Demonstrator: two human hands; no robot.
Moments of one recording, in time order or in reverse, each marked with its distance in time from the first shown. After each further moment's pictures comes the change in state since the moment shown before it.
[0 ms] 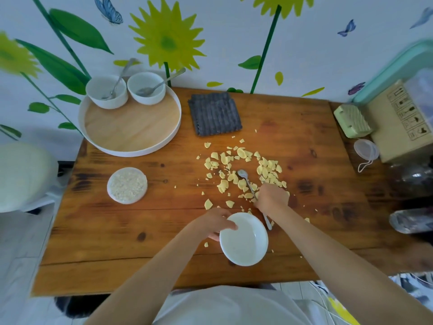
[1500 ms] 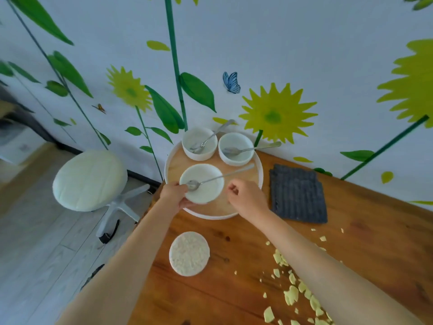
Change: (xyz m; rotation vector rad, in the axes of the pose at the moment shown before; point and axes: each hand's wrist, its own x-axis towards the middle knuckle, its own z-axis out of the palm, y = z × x) left_hand -0.010 -0.031 -0.294 -1.153 0.725 0.103; right_hand 0.051 -0.255 -0.135 0.515 0.059 -0.743
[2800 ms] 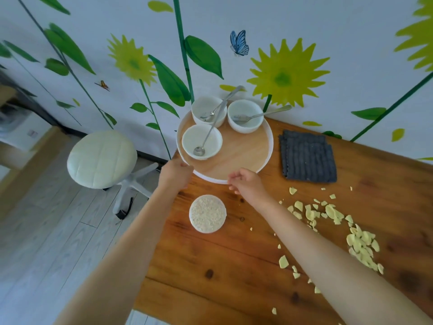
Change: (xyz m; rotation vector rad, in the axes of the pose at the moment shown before) left_hand -0.021 -0.016 -0.046 0.712 0.137 0.227; right_hand -0.028 0.013 0.063 0.565 -0.061 0.282
